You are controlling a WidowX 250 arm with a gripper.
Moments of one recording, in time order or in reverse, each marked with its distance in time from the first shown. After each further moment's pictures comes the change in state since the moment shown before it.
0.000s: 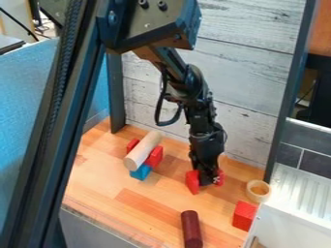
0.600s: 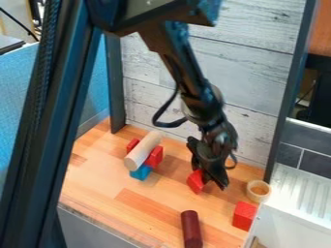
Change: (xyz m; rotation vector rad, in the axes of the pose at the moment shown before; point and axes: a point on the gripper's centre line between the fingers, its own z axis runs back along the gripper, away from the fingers) arm 0.000 -0.016 0.010 0.436 -0.115 0.200
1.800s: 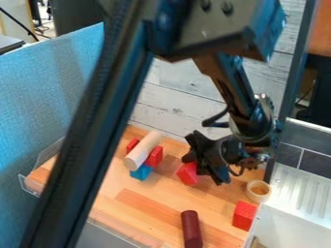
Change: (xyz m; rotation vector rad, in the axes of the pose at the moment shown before) arm -0.007 0.025 0.008 0.483 0.296 0.108
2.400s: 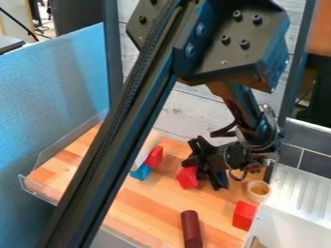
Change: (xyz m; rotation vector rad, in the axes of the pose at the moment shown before) arm 0.003 -0.016 -0.014 -0.023 0.094 -0.058
